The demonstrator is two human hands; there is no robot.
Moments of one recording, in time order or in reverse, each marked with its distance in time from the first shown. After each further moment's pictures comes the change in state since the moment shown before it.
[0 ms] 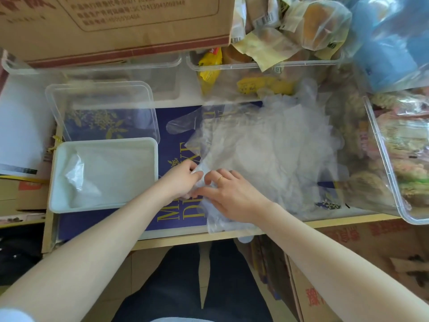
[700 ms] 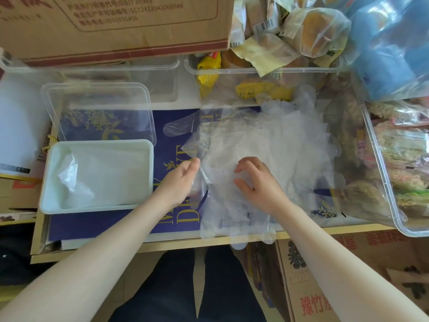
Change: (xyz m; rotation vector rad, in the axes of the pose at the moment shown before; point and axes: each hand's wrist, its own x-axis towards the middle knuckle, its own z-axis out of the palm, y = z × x) left_hand -0.010 0.002 0.008 -0.093 0.143 0.138; right_hand -0.030 0.045 -0.016 0.355 0.107 0.504
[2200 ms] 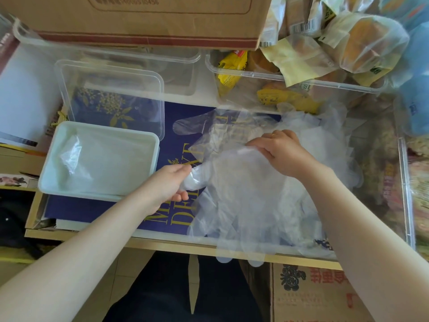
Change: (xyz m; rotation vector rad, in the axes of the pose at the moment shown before) left_hand 0.002 -0.004 -0.012 -0.387 -0.010 -0.327; right_hand 0.098 0.033 -0.058 -0.331 -0.131 -0.315
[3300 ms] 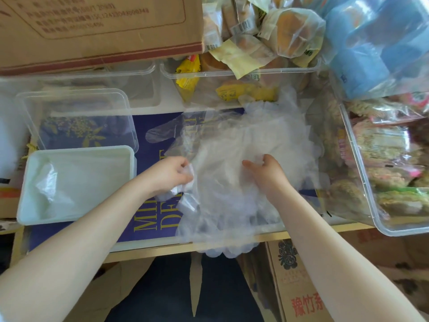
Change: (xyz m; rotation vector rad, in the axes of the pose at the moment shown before) left_hand 0.017 0.034 0.017 0.754 -0.100 0.365; right_hand -0.063 -0.043 0.026 0.928 0.240 1.036
